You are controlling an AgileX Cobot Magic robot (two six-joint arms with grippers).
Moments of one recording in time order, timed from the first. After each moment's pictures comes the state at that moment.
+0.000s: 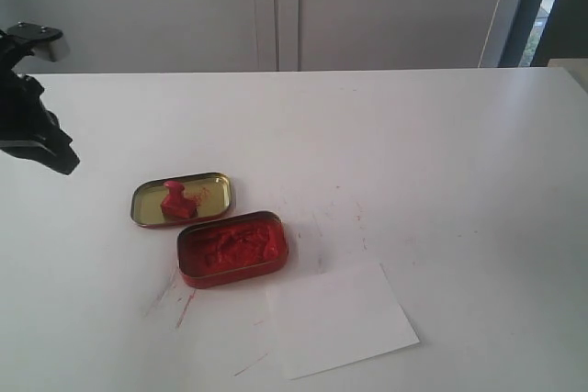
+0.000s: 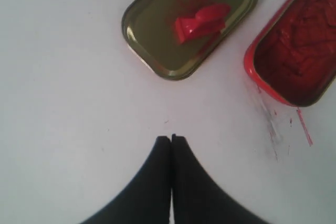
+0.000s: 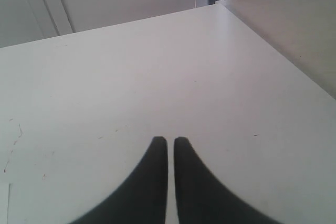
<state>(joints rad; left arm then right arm) -0.07 1.67 -1.27 -0.41 1.01 0.79 -0.10 0.01 -0.01 -0.05 0.34 0.20</state>
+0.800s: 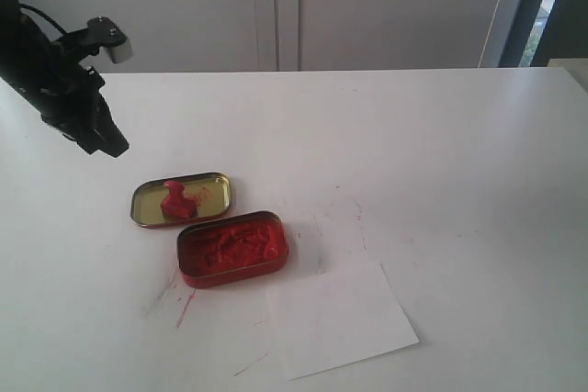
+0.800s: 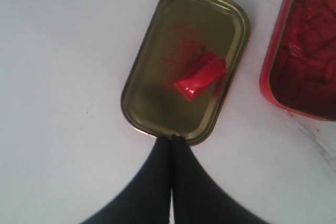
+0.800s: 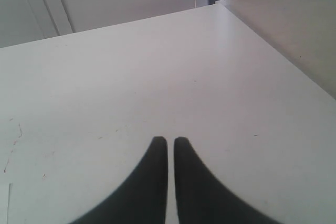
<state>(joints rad) -0.14 1.89 -1.51 -0.42 1.05 1.11 -0.10 0.01 -0.01 -0.05 0.34 0.20</state>
